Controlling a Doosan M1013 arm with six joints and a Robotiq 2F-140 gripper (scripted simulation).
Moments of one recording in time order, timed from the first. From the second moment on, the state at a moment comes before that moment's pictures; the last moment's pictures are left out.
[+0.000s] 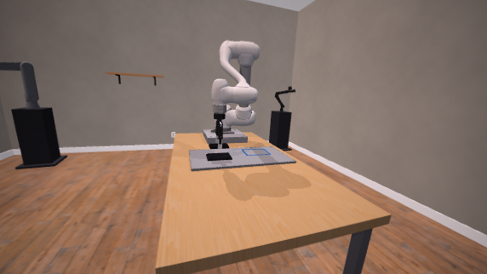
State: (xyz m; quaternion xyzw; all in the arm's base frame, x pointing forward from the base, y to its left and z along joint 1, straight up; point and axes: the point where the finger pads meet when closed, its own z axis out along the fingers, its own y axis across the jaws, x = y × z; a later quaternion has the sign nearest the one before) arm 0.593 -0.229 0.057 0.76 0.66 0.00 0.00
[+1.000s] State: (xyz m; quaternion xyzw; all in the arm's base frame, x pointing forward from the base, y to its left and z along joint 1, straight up) arm 0.593 -0.229 0.037 0.76 0.66 0.00 0.00
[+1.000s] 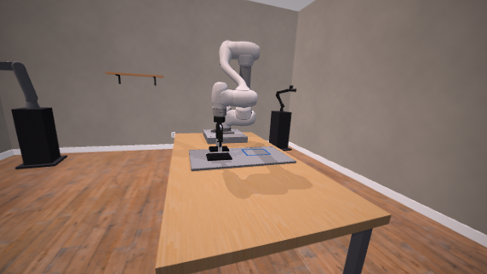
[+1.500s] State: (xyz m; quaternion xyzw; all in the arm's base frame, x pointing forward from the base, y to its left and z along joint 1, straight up) arm 0.593 -0.229 0.015 0.76 0.66 0.00 0.00
